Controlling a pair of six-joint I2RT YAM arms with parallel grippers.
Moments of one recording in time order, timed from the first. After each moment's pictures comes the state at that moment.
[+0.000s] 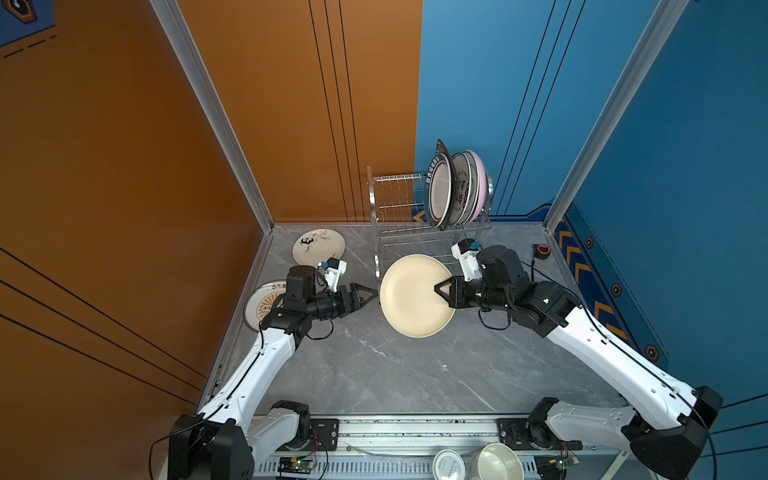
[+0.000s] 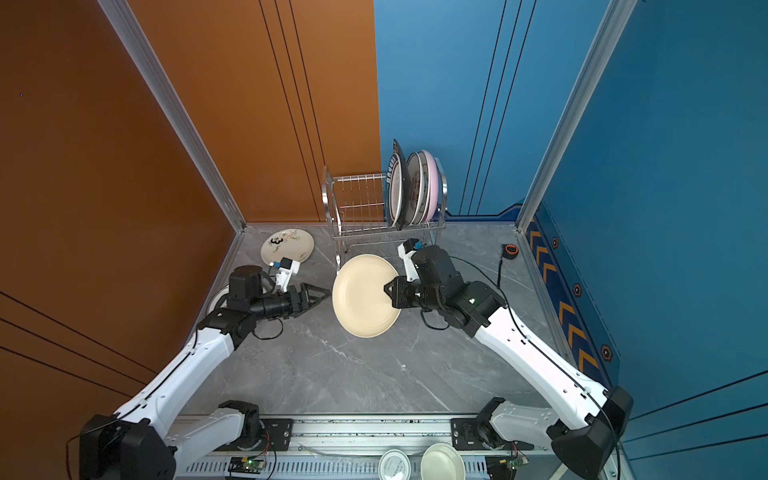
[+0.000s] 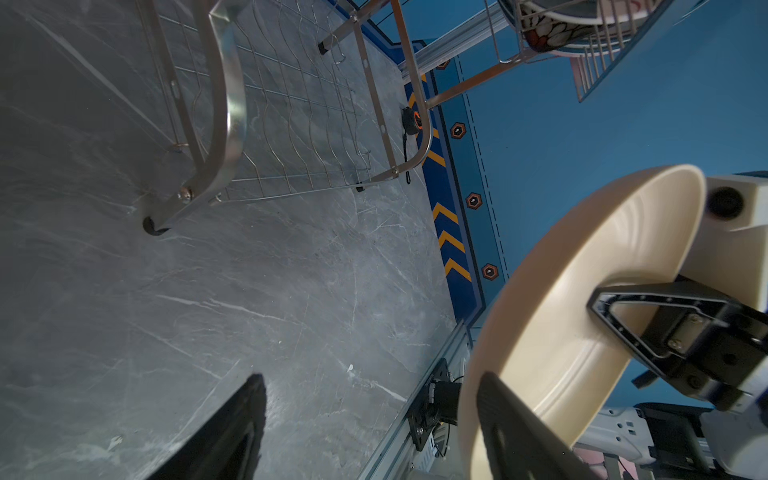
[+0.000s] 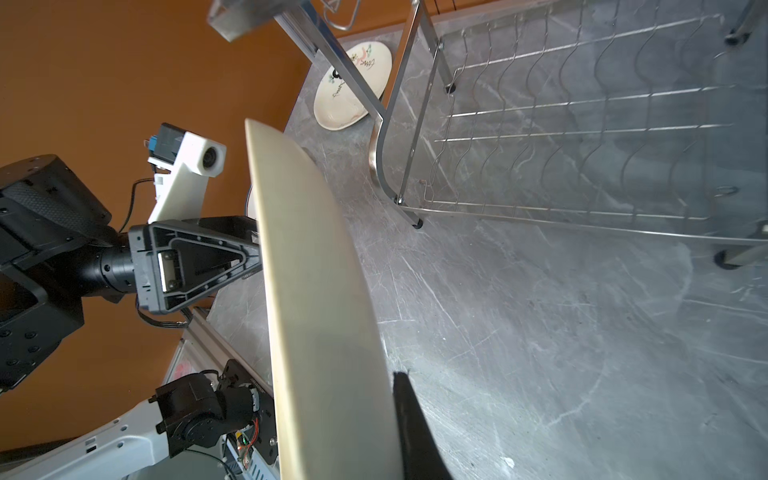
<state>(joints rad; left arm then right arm) -0.15 1.08 0.76 -0.28 0.80 -0.64 0.74 1.20 1.32 -0.74 -0.09 0.57</state>
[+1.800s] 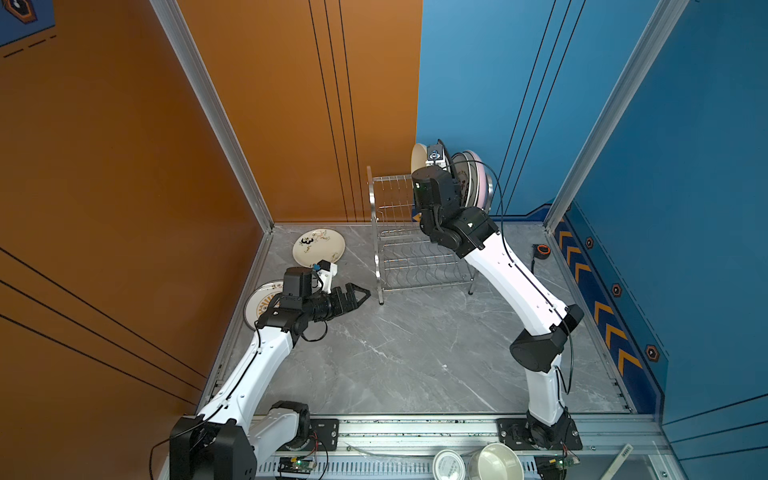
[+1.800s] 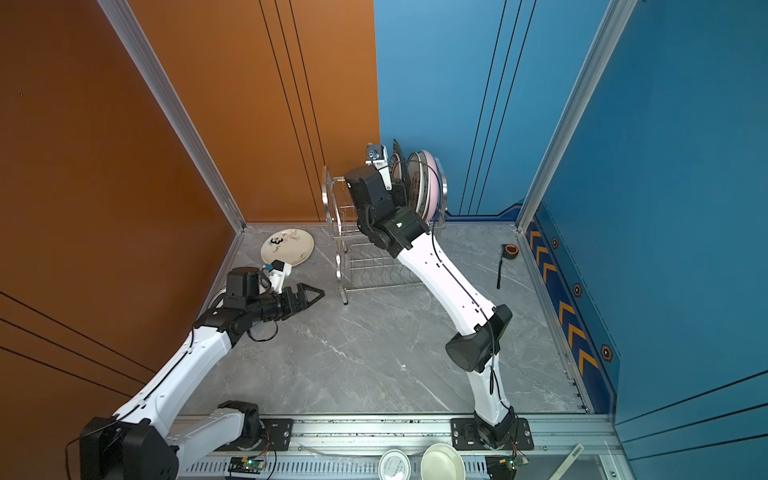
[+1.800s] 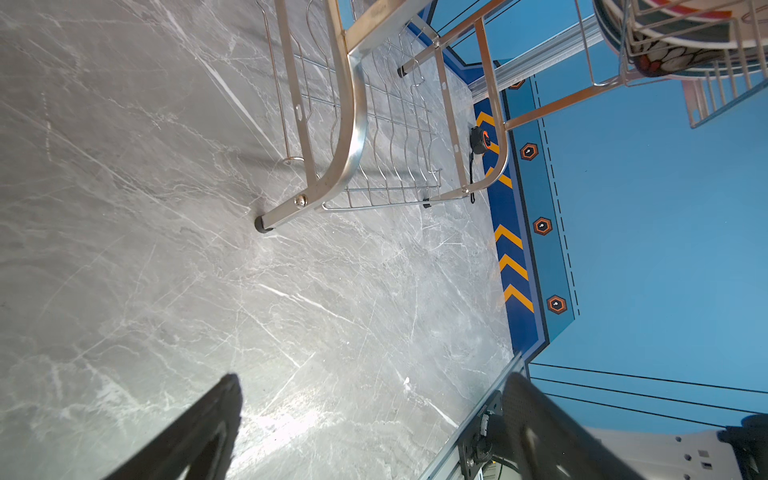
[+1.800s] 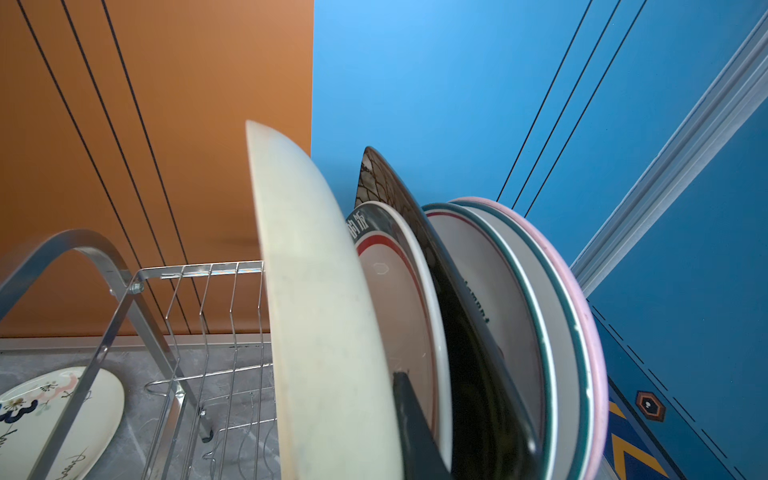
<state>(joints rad) -0.12 1.08 0.78 -0.40 0.65 -0.56 0.76 2.03 2.45 -0.73 0.91 0.09</state>
